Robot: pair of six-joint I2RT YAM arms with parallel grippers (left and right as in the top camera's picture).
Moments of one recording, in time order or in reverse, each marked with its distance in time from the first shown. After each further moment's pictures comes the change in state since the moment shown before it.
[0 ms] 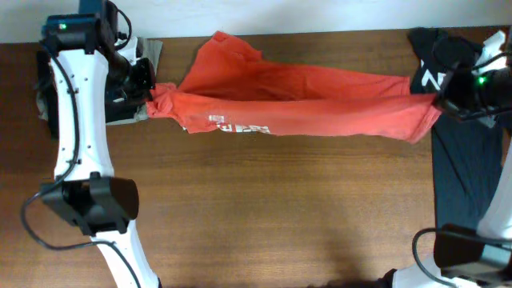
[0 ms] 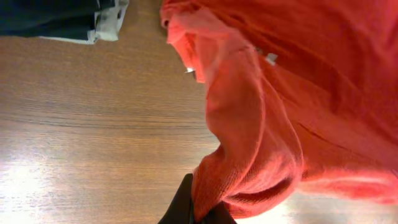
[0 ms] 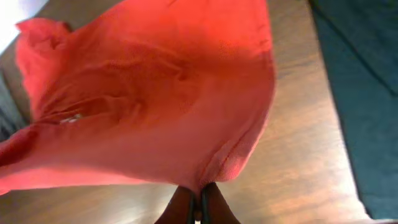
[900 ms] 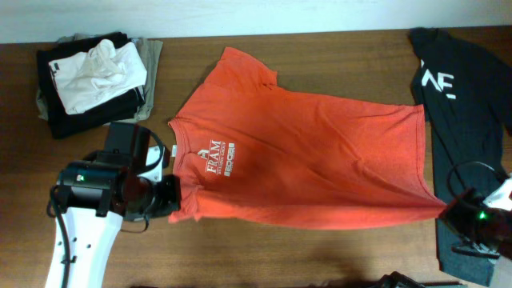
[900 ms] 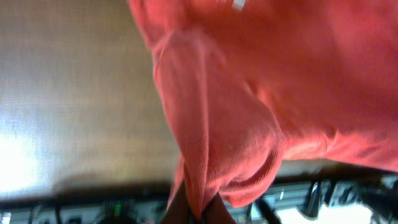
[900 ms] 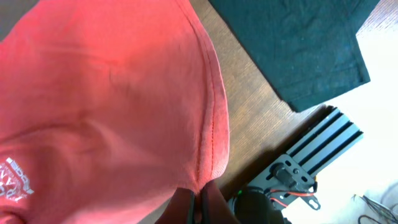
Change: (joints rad) left arm -0.180 -0.947 -1.183 0.268 0.008 -0.134; right arm -0.261 -0.751 -0.804 0.071 0.161 0.012
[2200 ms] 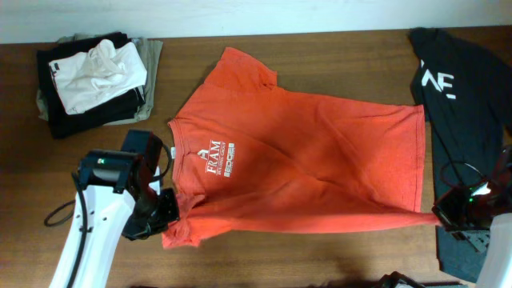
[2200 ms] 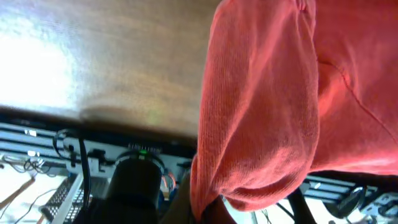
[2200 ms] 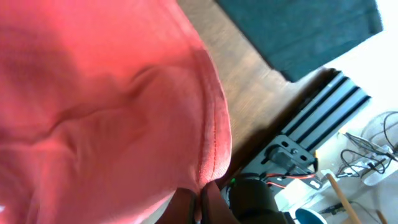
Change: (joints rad) left arm 0.000 0.086 -0.098 -0.158 -0.121 -0.142; right arm 0.000 0.125 -0.166 0.058 0.076 0.119
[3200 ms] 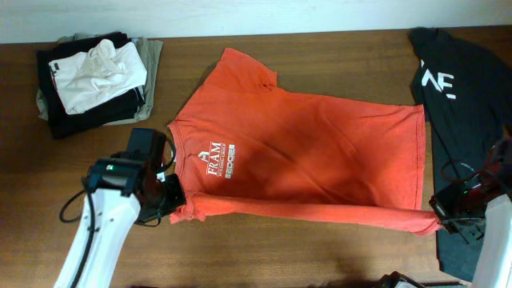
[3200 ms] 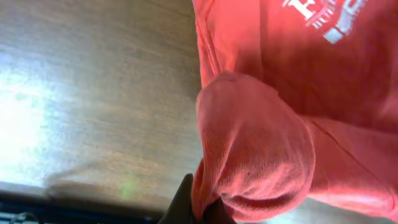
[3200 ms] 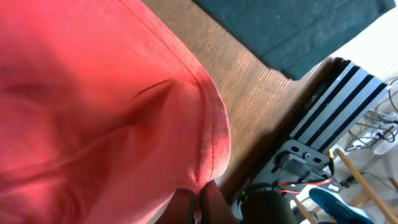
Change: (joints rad) left arm -0.007 -0.004 -0.113 0.335 -0.031 -0.059; right arm 0.000 0.097 -0.100 0.111 0.005 0.110
